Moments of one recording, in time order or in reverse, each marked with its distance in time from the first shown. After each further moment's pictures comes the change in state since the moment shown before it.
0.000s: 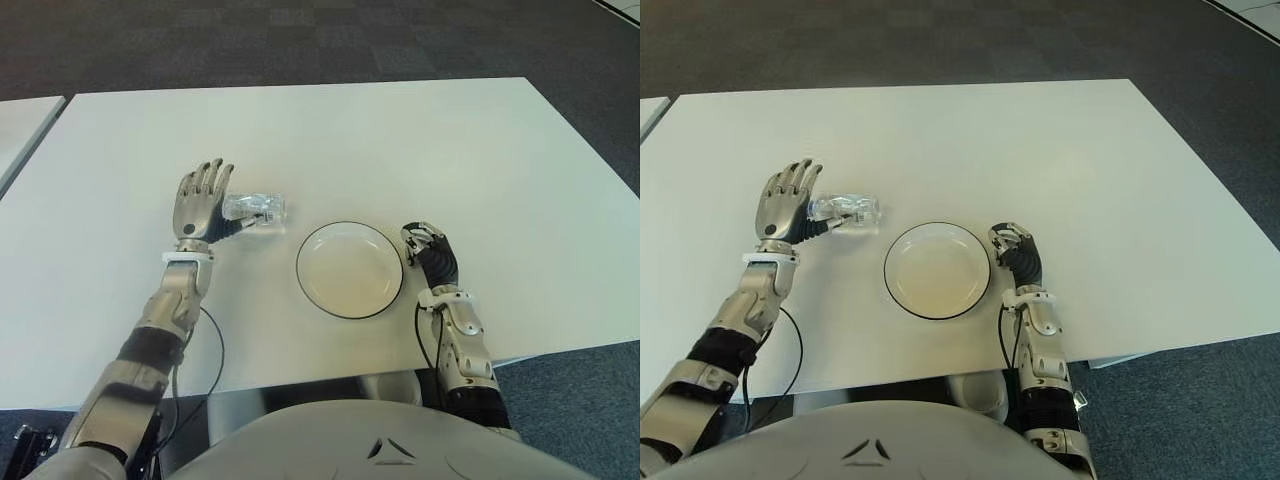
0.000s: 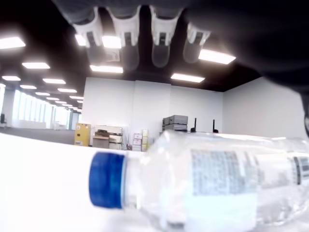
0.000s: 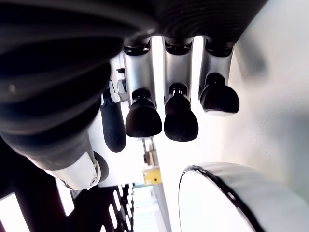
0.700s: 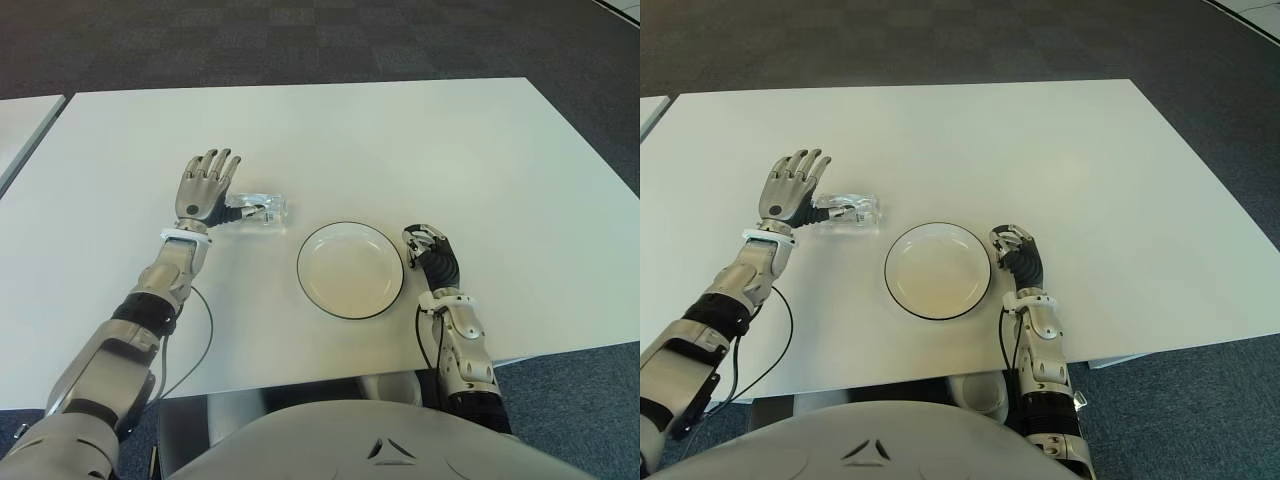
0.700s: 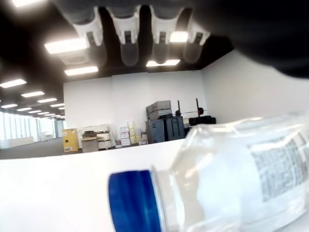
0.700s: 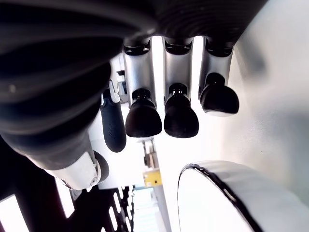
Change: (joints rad) left arm -0.195 0.097 -0.179 0.242 0.008 -0.049 0.037; right arm 0.020 0.001 0.001 -0.023 0.000 0.006 -0.013
